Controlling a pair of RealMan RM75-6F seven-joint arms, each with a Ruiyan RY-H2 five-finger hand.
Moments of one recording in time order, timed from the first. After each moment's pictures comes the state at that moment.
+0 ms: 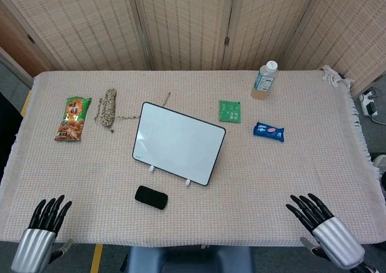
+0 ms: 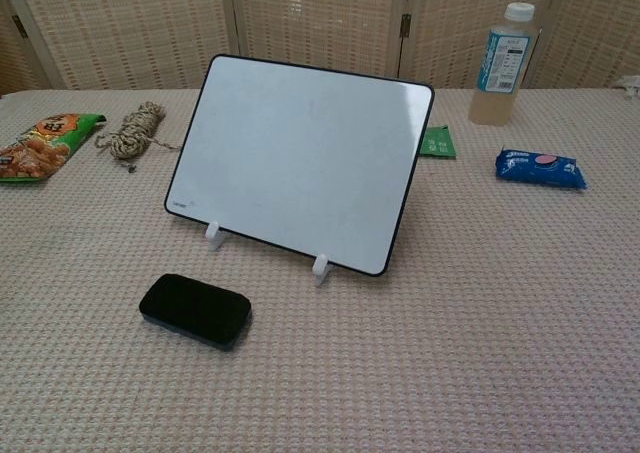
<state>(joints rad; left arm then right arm) 0.10 -1.30 0.12 -1.54 1.86 1.69 0.30 0.04 -1.03 -0.21 -1.57 -2.00 1.58 0.00</state>
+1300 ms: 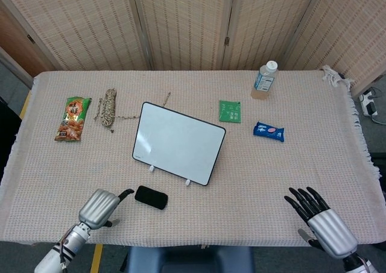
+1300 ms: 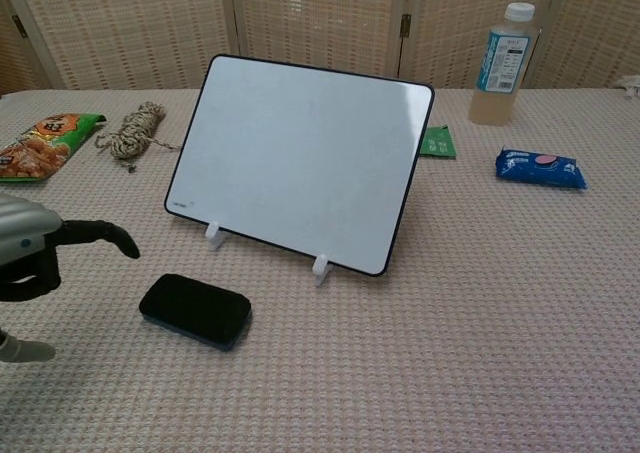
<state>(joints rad) -0.36 -1.26 -0.05 -1.88 1.44 0.97 0.53 0.07 -1.04 -0.18 -1.62 -1.92 1.49 -0.07</state>
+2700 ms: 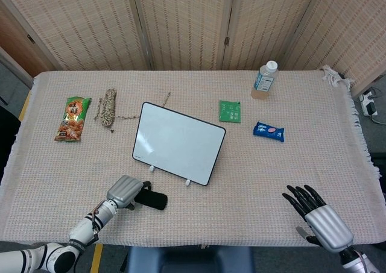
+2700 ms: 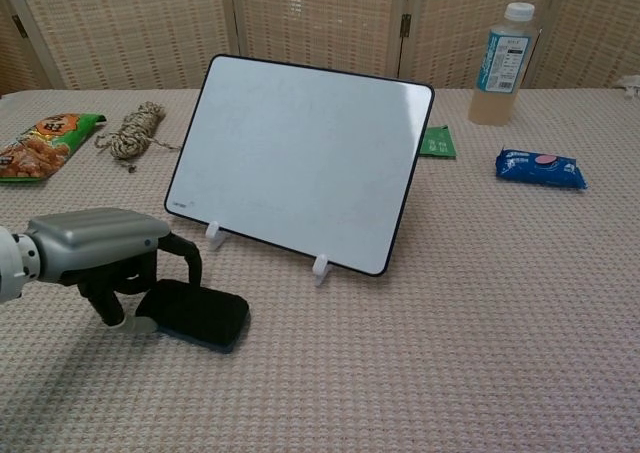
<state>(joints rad) -0.64 -1.43 -0.06 -1.65 1.18 0.81 0.44 0.11 -1.03 -0.17 -1.65 -1.86 1.41 -0.04</state>
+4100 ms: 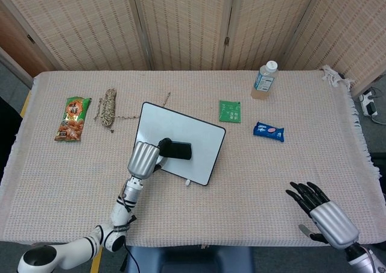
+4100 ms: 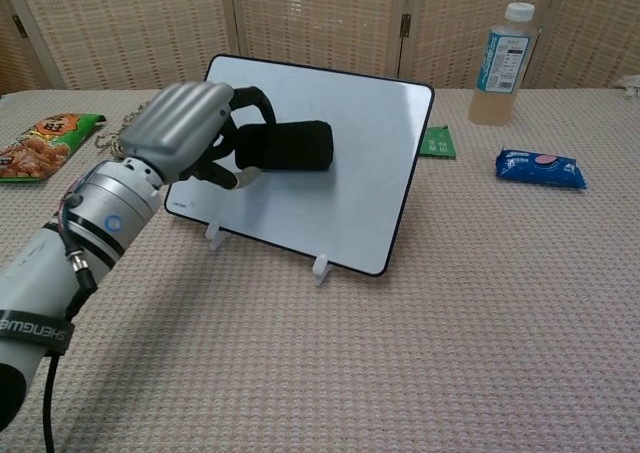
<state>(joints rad) -0.72 -2.03 -0.28 -0.87 1.50 1.33 0.19 0.14 -0.99 -0.18 -1.64 -1.86 1.41 0.09</state>
